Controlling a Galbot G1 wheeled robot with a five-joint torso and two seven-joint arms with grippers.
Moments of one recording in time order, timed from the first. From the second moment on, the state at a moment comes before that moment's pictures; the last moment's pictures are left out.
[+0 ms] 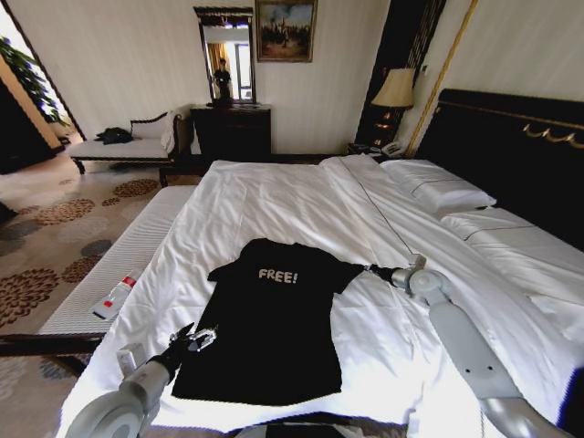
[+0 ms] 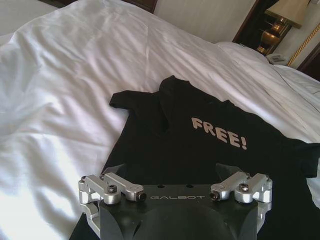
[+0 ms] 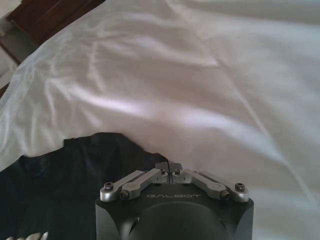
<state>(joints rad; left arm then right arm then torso) 1.88 -0.92 -0.69 -2.34 -1.03 0.33 -0.22 -0.86 0.94 0.44 1.52 1.37 -0.74 0.31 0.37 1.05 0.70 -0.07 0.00</state>
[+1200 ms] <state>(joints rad) 1.91 -0.93 -0.75 -2.34 -1.05 0.33 -0.20 -0.64 1.09 0.01 1.51 1.35 -0.74 0.38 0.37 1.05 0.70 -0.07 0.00</state>
